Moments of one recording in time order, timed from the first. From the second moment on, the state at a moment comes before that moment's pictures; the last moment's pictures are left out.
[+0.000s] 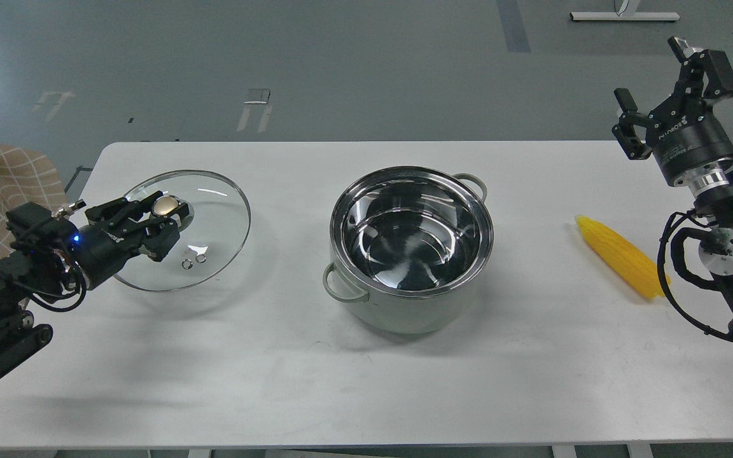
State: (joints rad) left arm -0.46 0.71 -0.51 -0.85 1.75 0.42 -0.49; right arm 0.73 -0.39 0.90 0.67 -0.41 0.39 0.49
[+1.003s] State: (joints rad) left arm -0.41 0.56 -0.51 -0.67 1.73 0.49 -0.49; right arm 0.72 -0.39 0.90 0.67 -0.41 0.39 0.49
